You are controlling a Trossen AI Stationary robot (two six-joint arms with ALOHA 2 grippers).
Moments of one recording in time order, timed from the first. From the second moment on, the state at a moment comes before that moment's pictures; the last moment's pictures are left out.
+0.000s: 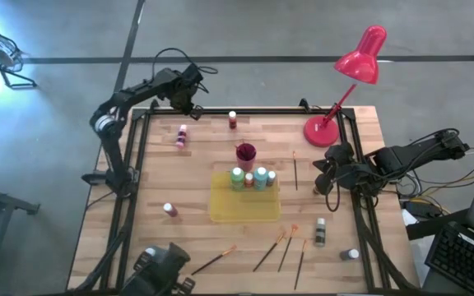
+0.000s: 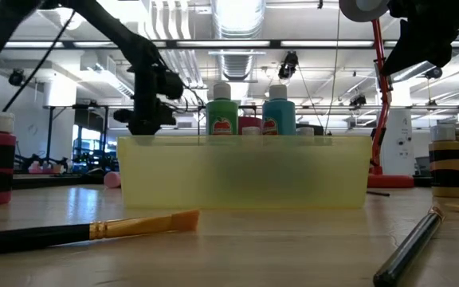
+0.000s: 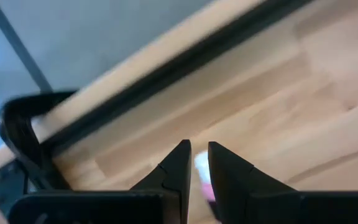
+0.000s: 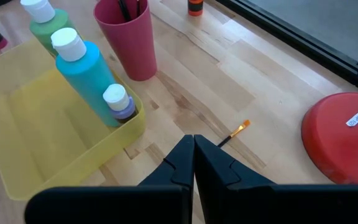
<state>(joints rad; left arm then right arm) 0.90 1.84 1.52 -1.05 -0.18 -0.12 0.33 0.79 0.78 -0.94 0.65 0.86</state>
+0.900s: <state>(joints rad) 0.90 1.88 1.55 -1.15 -0.24 -0.10 0.33 0.79 0.78 -0.94 0.65 0.86</state>
